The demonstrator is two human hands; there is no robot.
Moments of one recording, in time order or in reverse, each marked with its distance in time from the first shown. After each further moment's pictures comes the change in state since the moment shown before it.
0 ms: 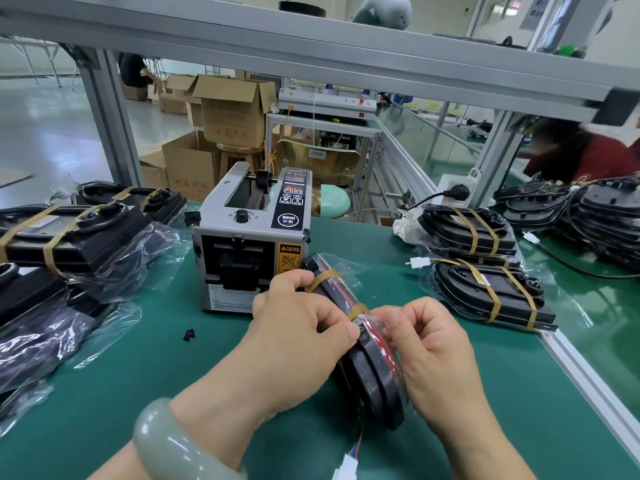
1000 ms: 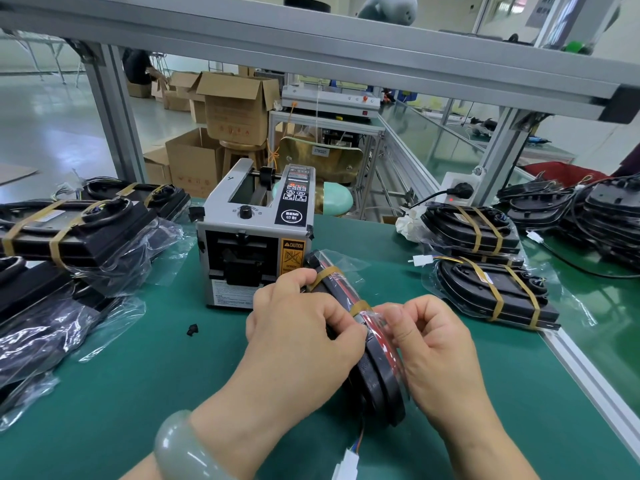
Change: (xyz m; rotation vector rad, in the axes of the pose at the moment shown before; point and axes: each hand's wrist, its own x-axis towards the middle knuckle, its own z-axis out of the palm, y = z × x) left_hand -0.008 0.001 0.011 0.142 0.162 0.050; right_hand 0.001 0.003 0.001 0.039 0.007 0.002
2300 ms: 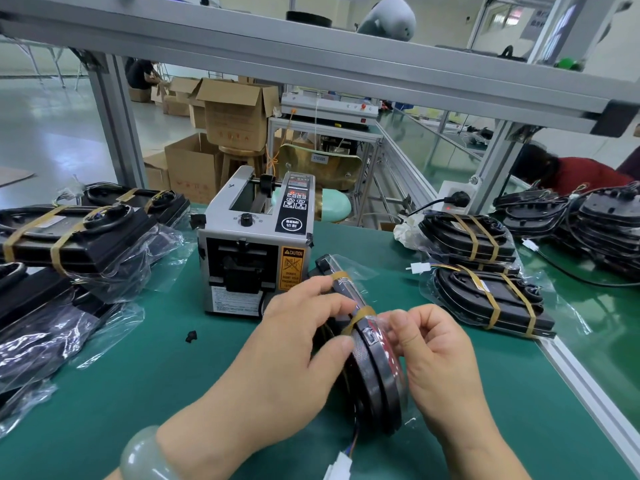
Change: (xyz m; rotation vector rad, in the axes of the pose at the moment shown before) left_hand -0.001 -0.018 -0.015 -0.065 -0.140 0.393; right_hand 0.004 0.008 -0.001 0.100 0.002 0.032
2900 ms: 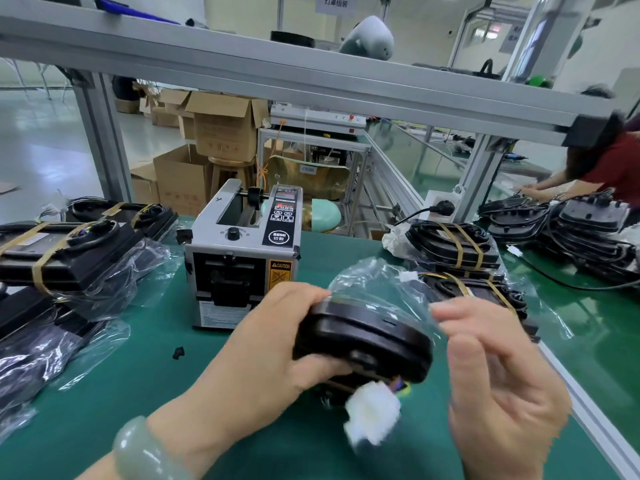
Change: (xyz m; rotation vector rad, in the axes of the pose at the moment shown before) left_hand 0.033 -0.018 -0.001 -0.084 0.058 -0.123; right_hand -0.011 -0.035 -0.023 -0.028 0.175 -0.812
